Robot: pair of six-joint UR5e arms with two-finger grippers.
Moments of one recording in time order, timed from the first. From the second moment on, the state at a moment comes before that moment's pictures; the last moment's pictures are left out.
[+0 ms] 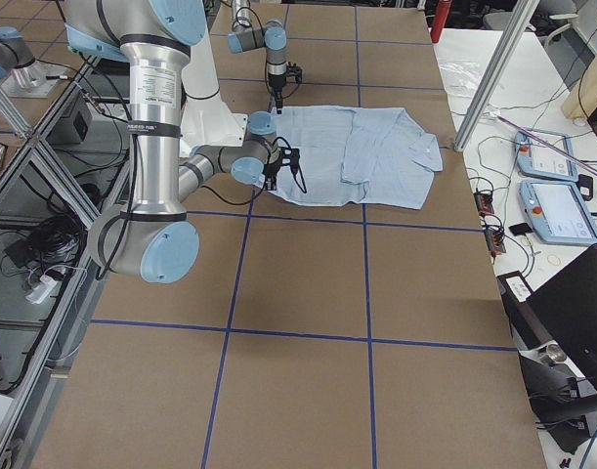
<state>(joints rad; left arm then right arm) -0.26 -1.91 -1.92 -1.71 -1.75 -1.58 0.39 -1.63 2.07 -1.14 1.82 1.34</state>
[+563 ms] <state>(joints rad) -0.26 -1.90 -1.92 -1.71 -1.75 -1.58 0.40 -1.63 2.07 -1.14 1.82 1.34</state>
